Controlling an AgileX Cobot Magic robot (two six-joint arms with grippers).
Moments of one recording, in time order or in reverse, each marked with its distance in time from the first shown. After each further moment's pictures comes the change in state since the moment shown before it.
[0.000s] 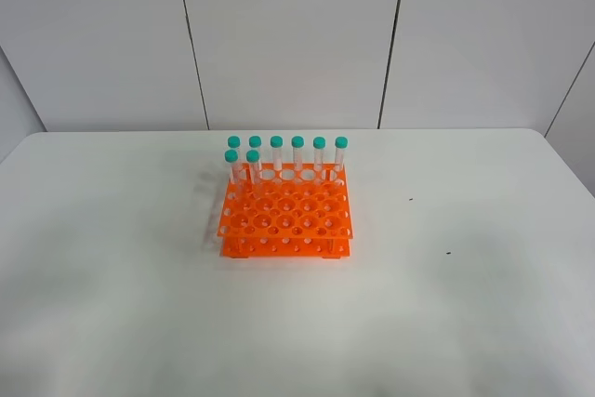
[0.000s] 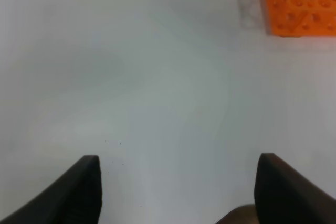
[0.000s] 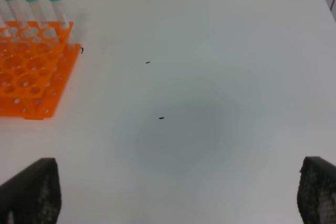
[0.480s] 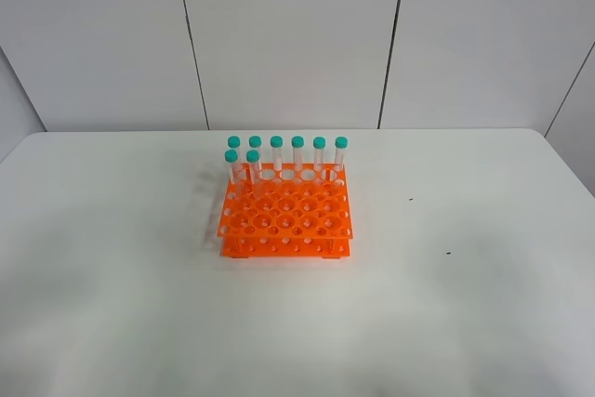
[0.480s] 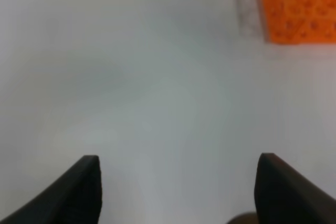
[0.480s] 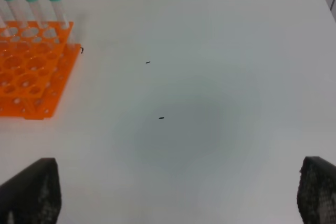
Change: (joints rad) left arm 0.000 -0.062 0.000 0.002 0.000 0.002; right arm 0.000 0.000 0.000 0.000 0.000 0.000
